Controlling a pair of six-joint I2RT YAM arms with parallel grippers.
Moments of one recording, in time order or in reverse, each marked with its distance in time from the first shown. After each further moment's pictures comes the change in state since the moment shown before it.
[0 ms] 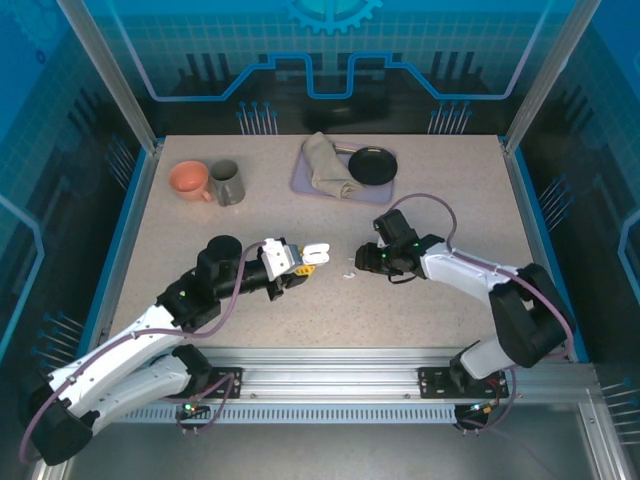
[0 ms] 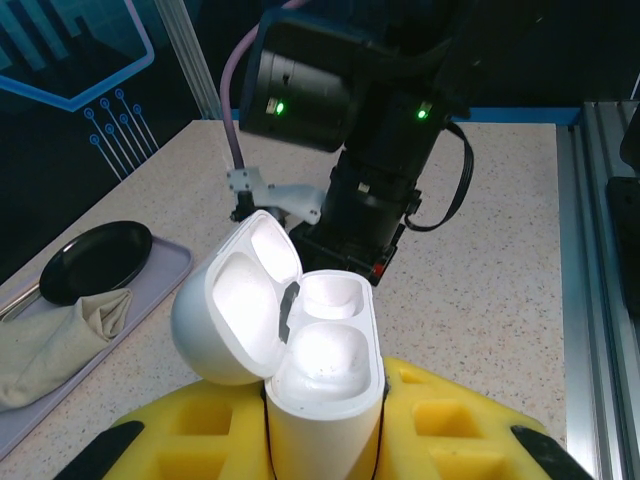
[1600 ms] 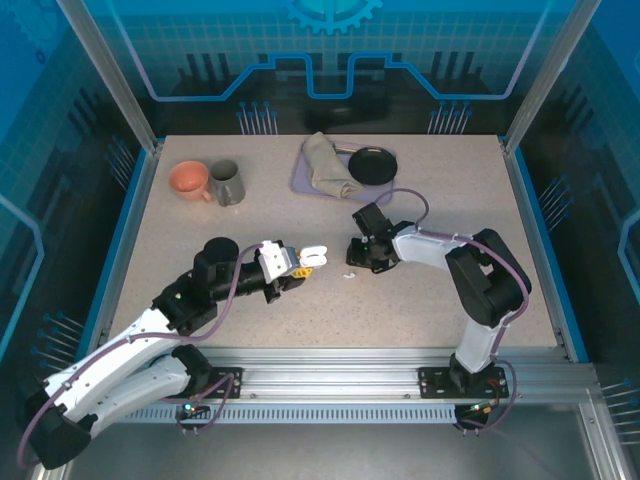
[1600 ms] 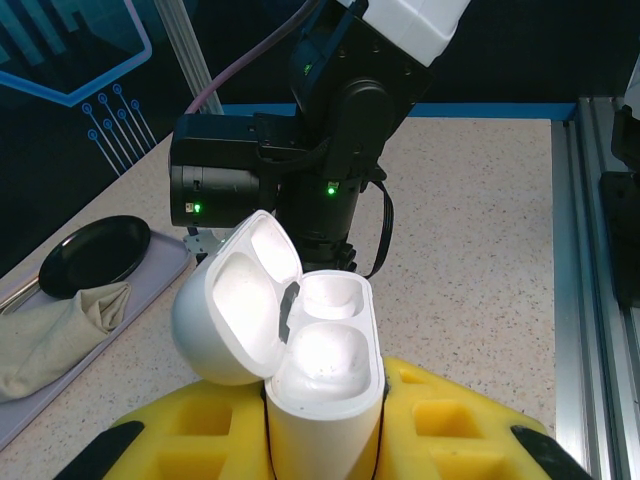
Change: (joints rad) left arm 0.000 -0.034 0.000 -0.043 0.000 0.003; right arm 0.025 0.287 0.185 -0.021 0.047 0.026
